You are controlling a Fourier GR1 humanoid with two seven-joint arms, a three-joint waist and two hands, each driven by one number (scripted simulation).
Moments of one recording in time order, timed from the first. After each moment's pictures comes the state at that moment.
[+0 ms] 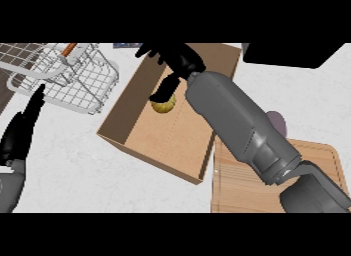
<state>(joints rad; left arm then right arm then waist) -0.20 0.39 0.06 -1.31 -0.19 0.11 0.08 -1.27 0.00 0.40 -0.41 0.22 -0.08 -0.09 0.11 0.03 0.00</state>
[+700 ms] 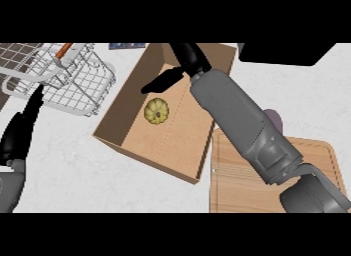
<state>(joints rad) -0.20 0.38 0.08 -1.29 -0.20 0.12 0.07 -1.25 0.00 0.31 -0.39 -0.03 -0.21 -0.32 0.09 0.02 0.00</state>
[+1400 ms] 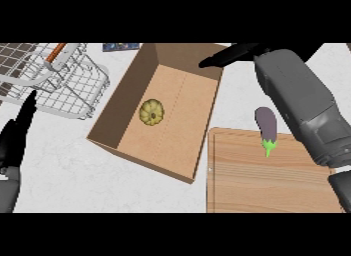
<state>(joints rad) -0.15 0.38 0.11 -1.32 -0.20 0.12 0.06 -1.27 -0.23 0.11 -0.22 -0.14 0.03 -0.51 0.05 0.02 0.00</state>
